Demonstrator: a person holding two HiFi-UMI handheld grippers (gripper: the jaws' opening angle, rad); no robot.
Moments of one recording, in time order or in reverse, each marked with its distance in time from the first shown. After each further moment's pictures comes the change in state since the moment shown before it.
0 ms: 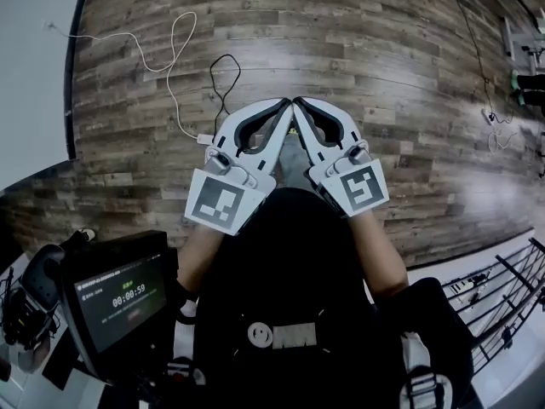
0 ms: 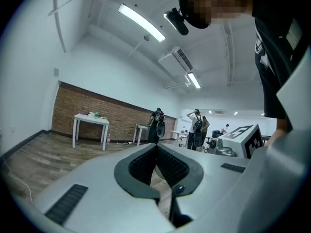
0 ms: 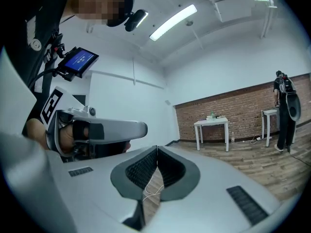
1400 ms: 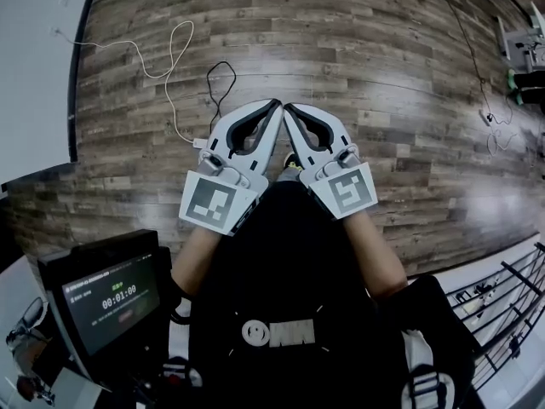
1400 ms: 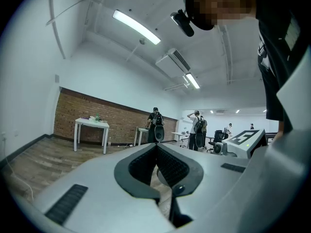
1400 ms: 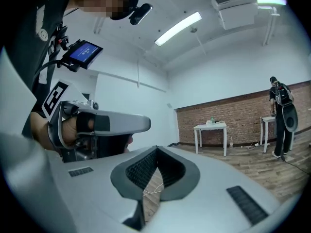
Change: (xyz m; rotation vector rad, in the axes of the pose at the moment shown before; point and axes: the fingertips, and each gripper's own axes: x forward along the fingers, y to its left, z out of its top) left arm -0.015 -0.059 0.005 0.028 -0.030 0.057; right arm -0.066 0.019 -0.003 -0.054 -0.022 0.000
